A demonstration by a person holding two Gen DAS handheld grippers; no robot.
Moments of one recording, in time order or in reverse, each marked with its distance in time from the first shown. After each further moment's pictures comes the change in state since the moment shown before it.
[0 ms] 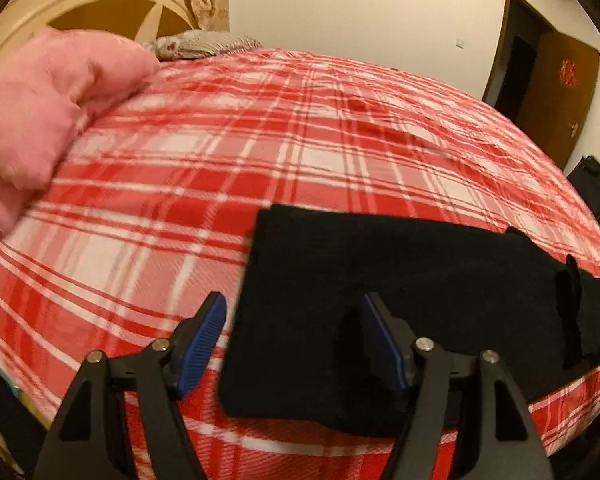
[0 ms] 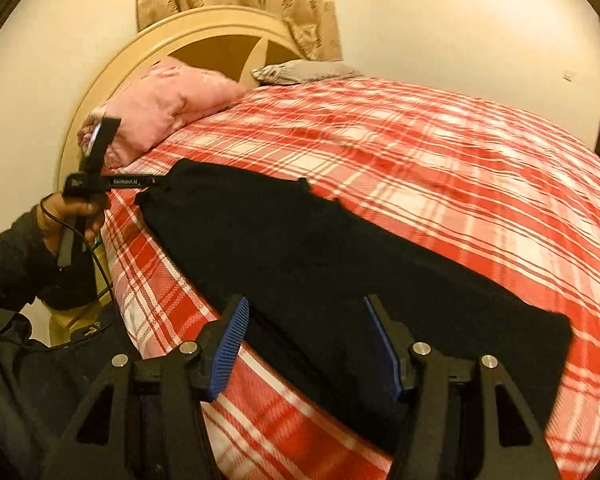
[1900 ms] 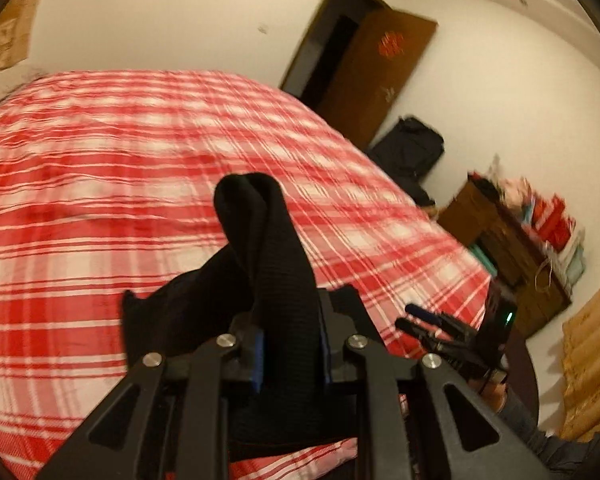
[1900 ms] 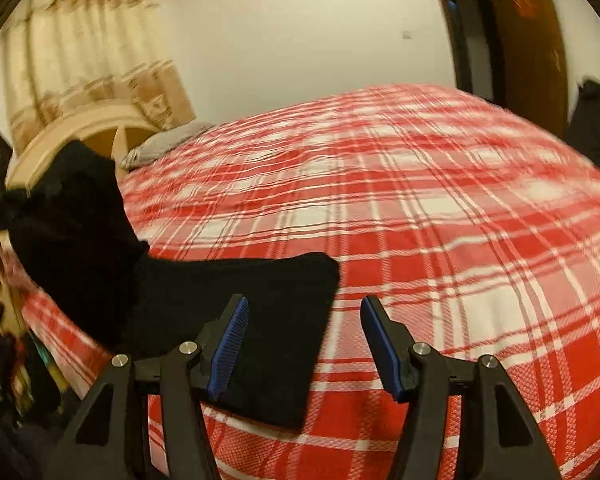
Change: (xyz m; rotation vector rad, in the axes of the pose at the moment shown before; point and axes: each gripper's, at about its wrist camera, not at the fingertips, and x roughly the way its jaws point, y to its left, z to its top) left arm -0.083 -0.280 0.058 0.258 0.088 -0.637; right arm -0.099 -0.144 -0.060 0.495 -0.166 -0.272
